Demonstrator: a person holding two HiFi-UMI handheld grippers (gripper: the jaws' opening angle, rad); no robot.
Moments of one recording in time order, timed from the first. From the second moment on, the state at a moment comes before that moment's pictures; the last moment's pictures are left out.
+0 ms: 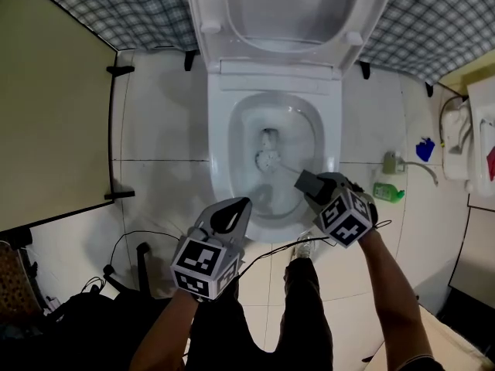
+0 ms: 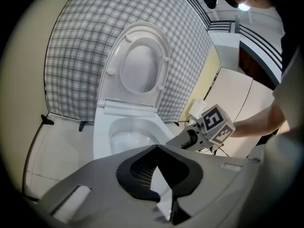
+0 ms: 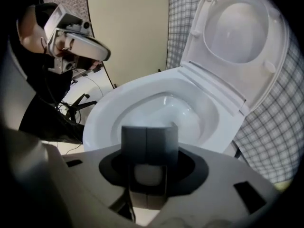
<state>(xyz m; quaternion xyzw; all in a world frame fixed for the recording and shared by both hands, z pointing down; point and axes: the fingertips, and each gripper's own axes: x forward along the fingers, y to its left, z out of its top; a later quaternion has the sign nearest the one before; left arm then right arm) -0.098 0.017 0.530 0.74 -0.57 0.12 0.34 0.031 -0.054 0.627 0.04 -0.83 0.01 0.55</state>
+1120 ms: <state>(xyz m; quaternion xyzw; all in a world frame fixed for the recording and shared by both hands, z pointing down) -0.078 0.026 0.524 0.76 -0.55 0.10 0.35 0.068 -0.004 0.579 -0.02 -0.80 -0.05 0.60</state>
